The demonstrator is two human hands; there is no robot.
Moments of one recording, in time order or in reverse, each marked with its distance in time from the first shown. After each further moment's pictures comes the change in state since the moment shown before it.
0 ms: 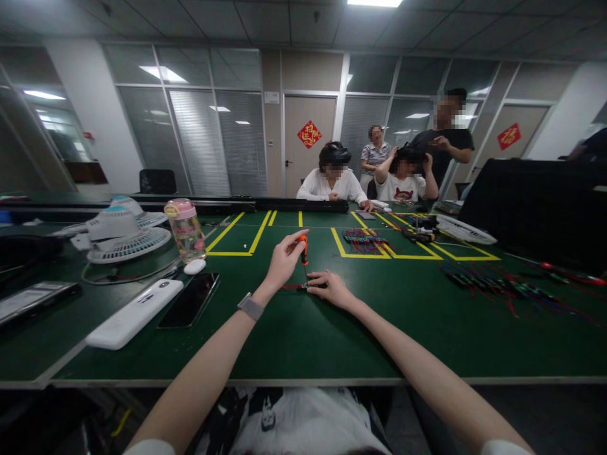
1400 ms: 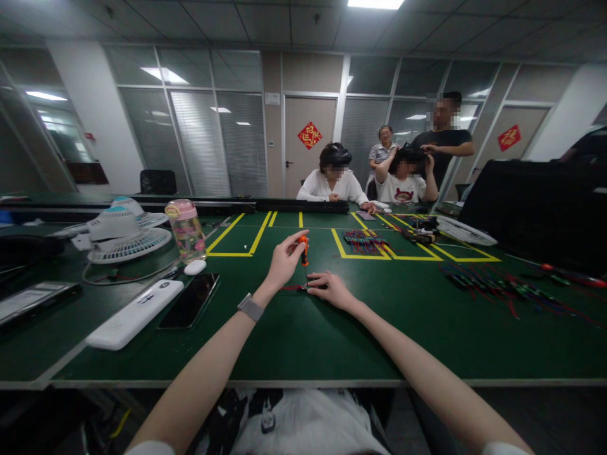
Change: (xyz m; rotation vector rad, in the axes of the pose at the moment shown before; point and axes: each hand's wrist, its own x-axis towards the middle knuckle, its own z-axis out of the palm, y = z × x) left_hand 0.001 0.001 0.000 -0.017 -0.003 -0.025; right_hand 0.000 0.002 0.002 -0.004 0.012 -0.010
